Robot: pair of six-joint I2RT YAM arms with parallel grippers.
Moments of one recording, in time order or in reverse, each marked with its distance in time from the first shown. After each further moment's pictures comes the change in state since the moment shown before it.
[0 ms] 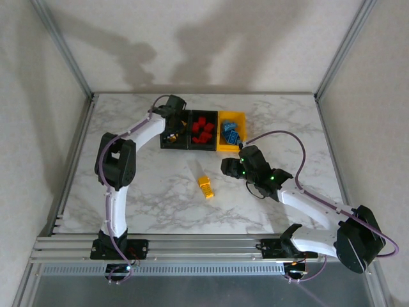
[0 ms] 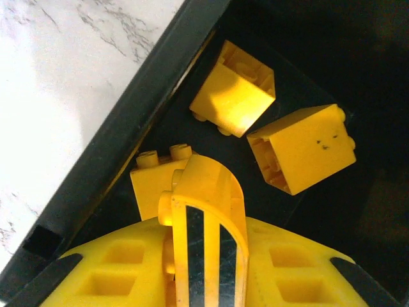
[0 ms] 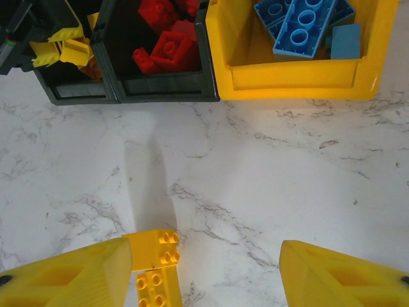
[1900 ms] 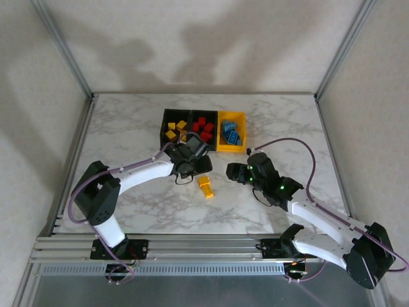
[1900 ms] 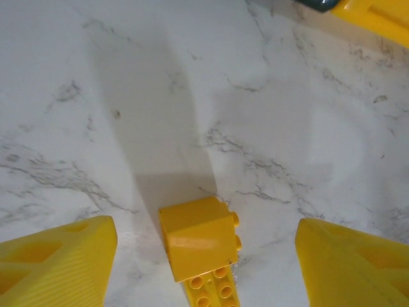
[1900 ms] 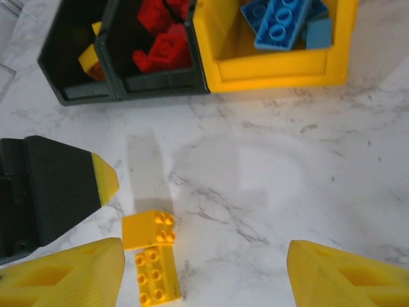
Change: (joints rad) left arm -0.406 -0.417 -0.526 0.133 0.141 -0.089; right arm -0.001 -0.168 -0.100 -0.041 0.005 0.028
